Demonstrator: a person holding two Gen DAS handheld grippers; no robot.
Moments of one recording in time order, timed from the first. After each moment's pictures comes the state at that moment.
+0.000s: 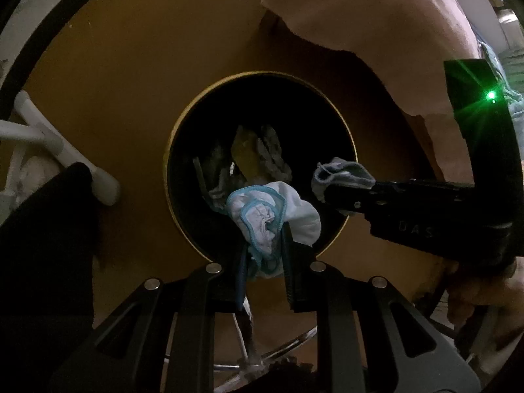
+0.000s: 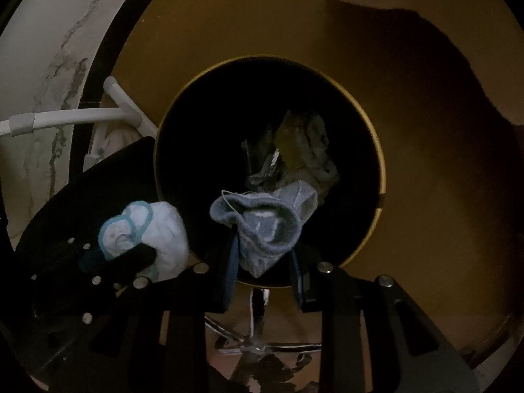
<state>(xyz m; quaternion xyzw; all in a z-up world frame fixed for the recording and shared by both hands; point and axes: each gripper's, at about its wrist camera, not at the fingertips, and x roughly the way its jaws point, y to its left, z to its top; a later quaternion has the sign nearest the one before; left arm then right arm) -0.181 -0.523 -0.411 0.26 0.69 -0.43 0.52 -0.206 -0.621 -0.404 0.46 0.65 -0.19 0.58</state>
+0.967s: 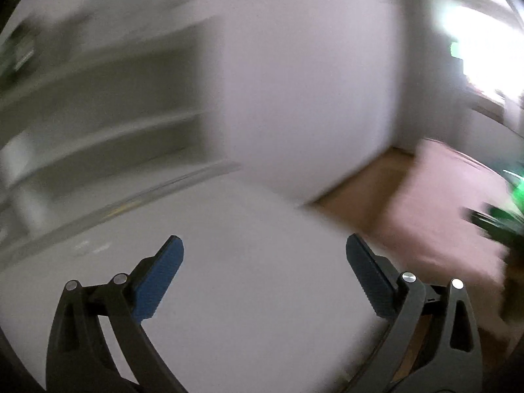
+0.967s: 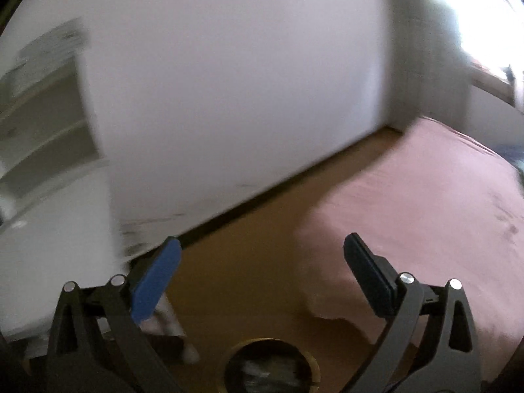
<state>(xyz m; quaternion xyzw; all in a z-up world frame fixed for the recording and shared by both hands) -0.044 -0.267 -0.007 0.09 0.26 -0.31 0.91 -0.158 -0.555 -0.002 0.14 0.28 -0.33 0.89</state>
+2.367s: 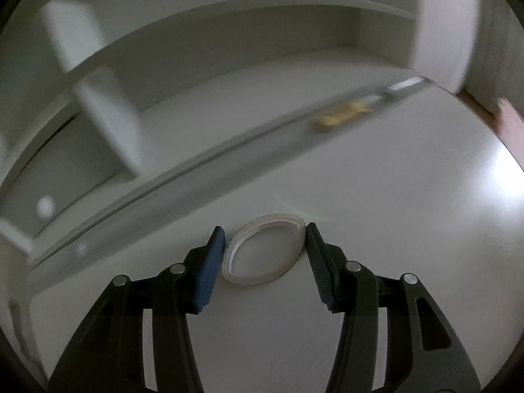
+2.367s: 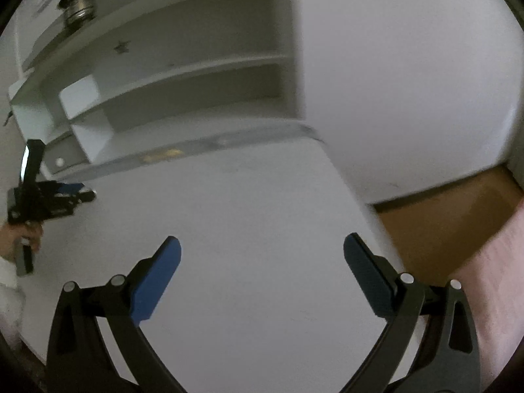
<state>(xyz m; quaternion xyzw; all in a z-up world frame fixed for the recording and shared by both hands) 0.184 -0.102 -0.088 0.17 0.41 -0.21 0.87 0.117 -0.377 0.005 0.09 0.37 -0.07 0.92</state>
